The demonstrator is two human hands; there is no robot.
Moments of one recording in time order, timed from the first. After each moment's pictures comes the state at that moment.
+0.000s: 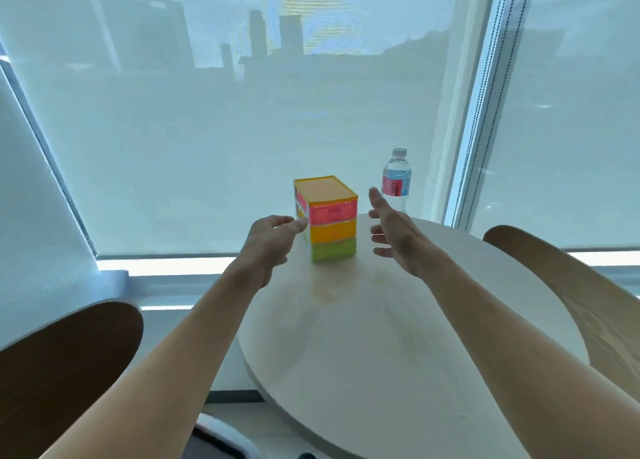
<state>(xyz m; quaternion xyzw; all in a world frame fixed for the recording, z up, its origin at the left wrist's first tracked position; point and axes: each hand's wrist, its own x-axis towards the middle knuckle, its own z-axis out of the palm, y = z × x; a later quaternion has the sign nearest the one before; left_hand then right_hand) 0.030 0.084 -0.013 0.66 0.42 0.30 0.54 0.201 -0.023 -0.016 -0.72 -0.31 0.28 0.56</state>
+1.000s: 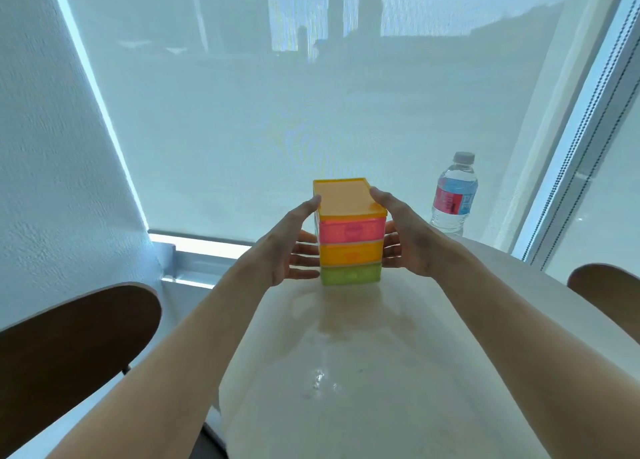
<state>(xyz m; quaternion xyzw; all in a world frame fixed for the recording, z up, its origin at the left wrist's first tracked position) 0.068 0.148 -0.029 0.56 0.45 0.22 0.66 0.252 0.059 -0.018 -0.66 -0.33 0.46 0.49</state>
